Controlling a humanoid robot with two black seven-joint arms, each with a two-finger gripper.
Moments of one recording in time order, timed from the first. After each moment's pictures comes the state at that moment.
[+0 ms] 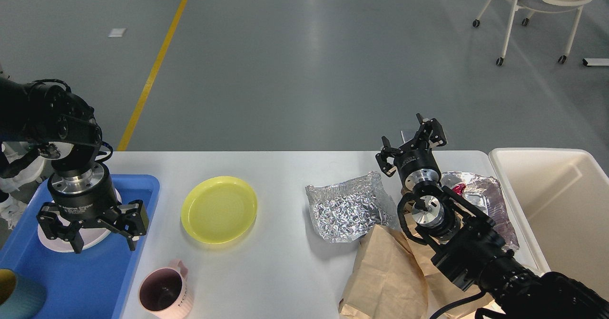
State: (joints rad) left arm -1.90 0.22 1.55 -1.31 -0.05 -0.81 0.03; right arm 0.64 0.04 0.94 0.54 -0.08 0.07 0.40
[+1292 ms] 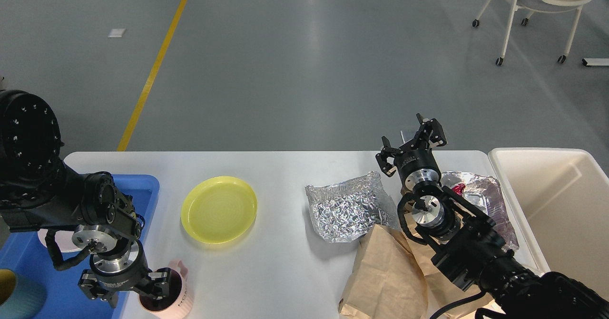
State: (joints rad) left arm -1.59 0.15 1.42 -1.39 -0.08 -0.37 0.13; right arm 0.64 0.04 0.94 0.54 -0.08 0.07 0.40
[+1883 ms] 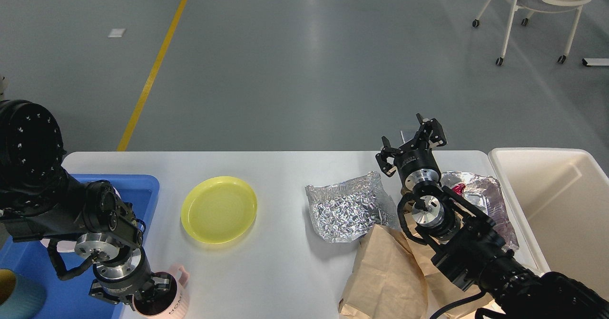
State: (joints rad) left arm -1.55 0.16 1.41 -1.39 -0.10 -0.32 0.13; right arm 0.64 0.04 0.94 0.54 -0.08 0.07 0.40
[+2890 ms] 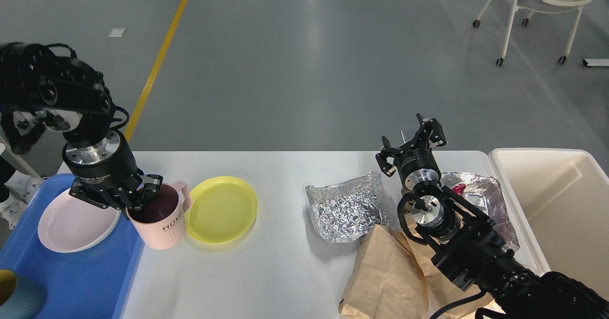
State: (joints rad) left arm -2.17 0.27 1.44 -1.41 -0.09 -0.82 0.13; right arm 0.63 0.04 0.94 0.54 -0.08 0.07 0.40
